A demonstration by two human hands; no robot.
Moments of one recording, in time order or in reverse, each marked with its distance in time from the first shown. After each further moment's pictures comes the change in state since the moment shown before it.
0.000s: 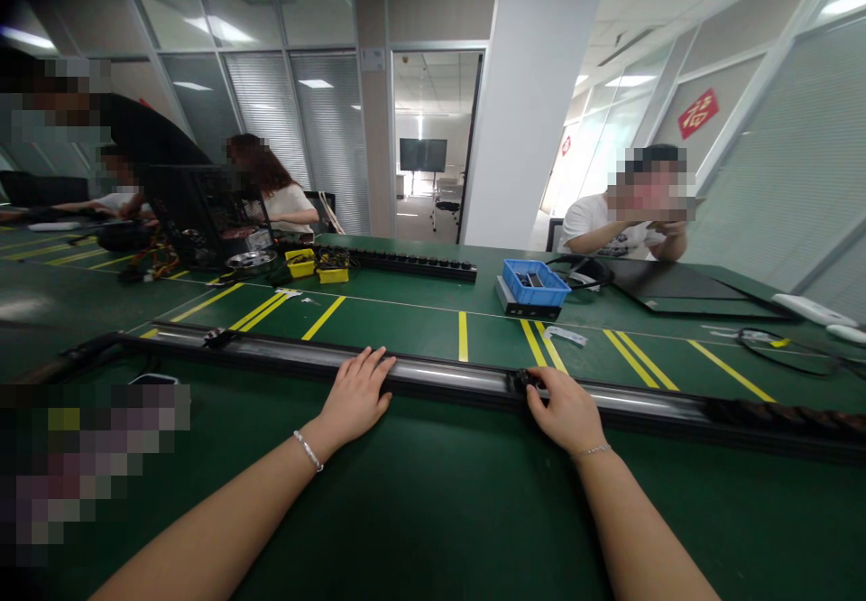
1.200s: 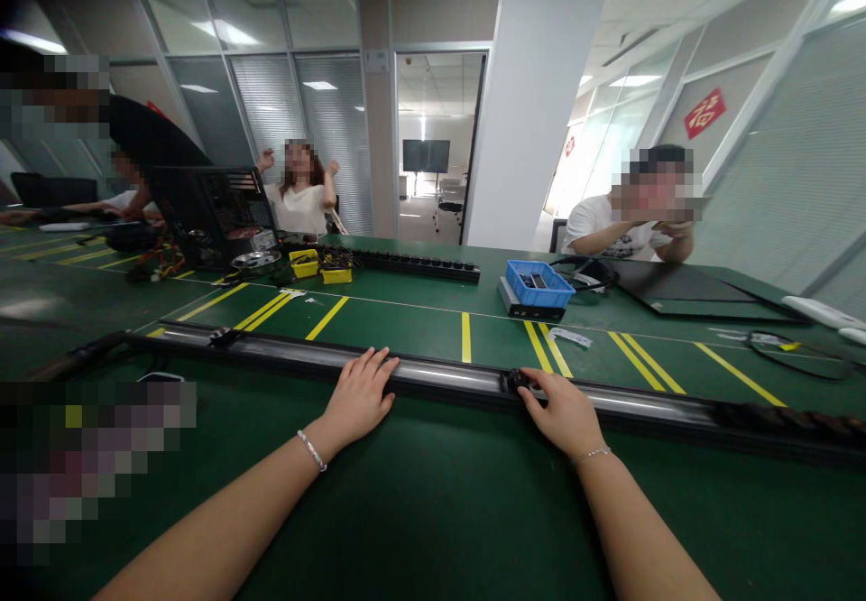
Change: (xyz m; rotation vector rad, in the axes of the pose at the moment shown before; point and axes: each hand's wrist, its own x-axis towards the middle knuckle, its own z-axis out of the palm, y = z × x) left_hand 0.000 0.000 0.000 -0.003 -0.004 0.001; right_hand 0.001 -0.005 0.004 0.050 -0.038 -0.020
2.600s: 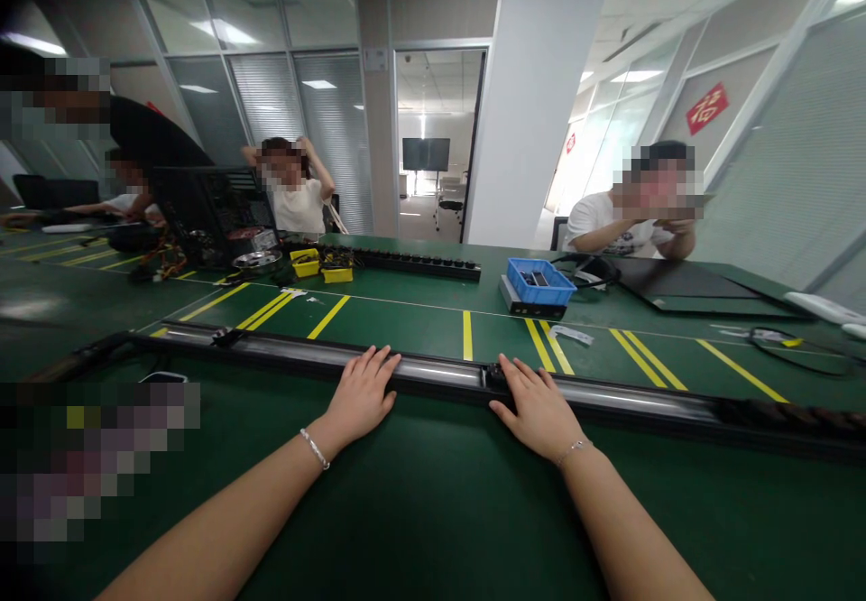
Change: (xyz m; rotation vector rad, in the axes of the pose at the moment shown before) left_hand -0.001 -0.001 0.002 0.028 0.022 0.019; right_hand 0.003 -0.034 0.007 -0.225 -0.276 -0.133
